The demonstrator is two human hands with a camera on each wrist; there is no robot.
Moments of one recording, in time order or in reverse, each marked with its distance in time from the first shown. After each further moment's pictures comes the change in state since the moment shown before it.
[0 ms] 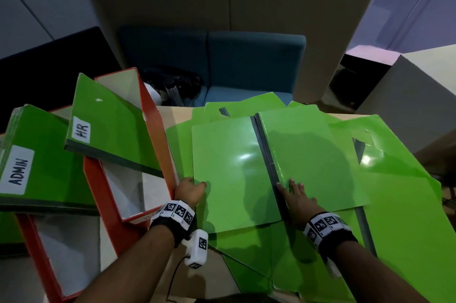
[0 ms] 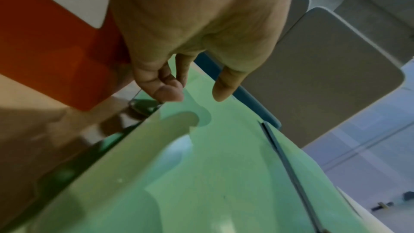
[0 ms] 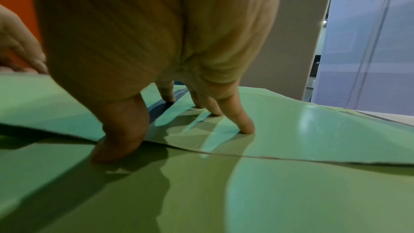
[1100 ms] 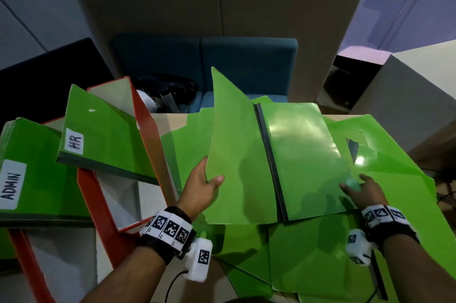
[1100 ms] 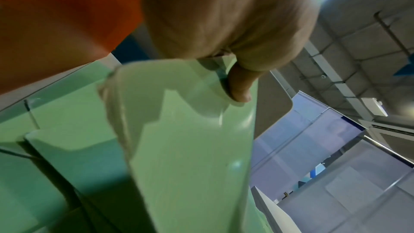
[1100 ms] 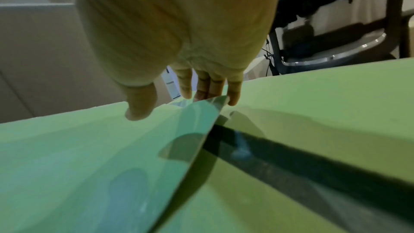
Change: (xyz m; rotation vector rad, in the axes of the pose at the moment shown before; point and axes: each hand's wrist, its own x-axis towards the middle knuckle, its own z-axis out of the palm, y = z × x) left_hand -0.093 0.062 -0.022 -0.301 -0.254 0.447; right_hand 0.005 0.159 -0.014 0.726 0.499 0.593
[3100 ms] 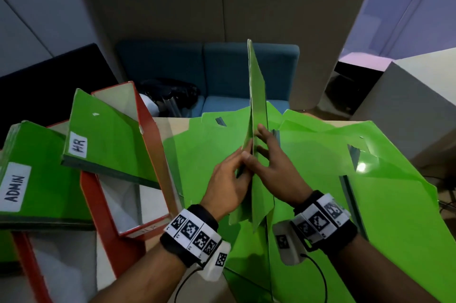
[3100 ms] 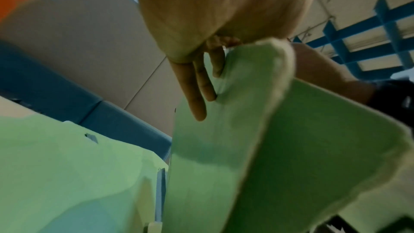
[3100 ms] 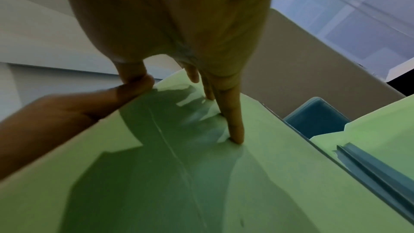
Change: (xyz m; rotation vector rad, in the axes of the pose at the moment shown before) left_hand -0.008 0.041 0.036 0.173 -0.064 0.580; right_hand -0.188 -0.210 -0.005 0.556 -0.402 -0.852
